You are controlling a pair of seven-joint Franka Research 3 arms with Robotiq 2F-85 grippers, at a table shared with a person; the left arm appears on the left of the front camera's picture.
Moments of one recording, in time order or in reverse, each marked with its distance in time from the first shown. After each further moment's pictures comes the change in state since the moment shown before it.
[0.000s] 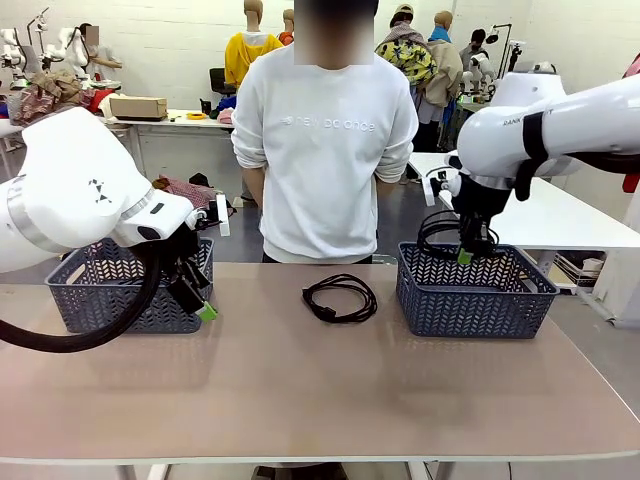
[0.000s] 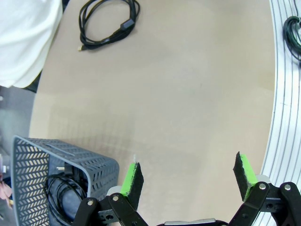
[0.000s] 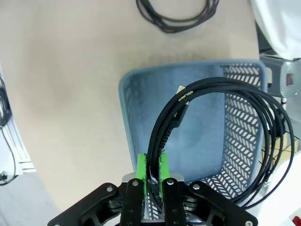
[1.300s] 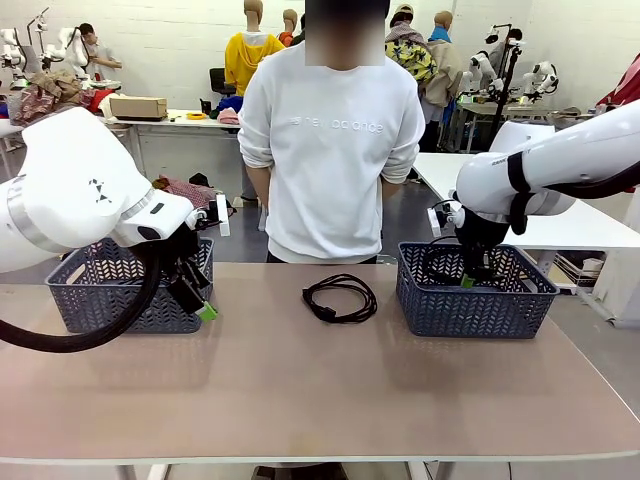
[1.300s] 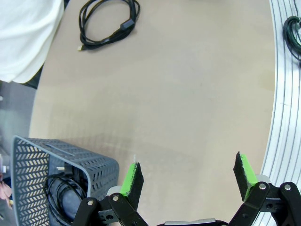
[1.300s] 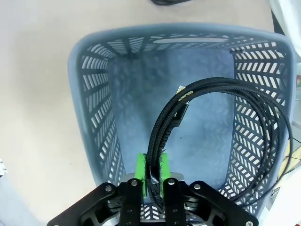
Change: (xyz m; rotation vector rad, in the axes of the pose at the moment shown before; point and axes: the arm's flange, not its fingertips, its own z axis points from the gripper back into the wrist) left arm 0.000 0.000 0.000 0.000 0.000 0.000; right arm -0.030 -0.030 -0.077 0.018 -0.006 0.021
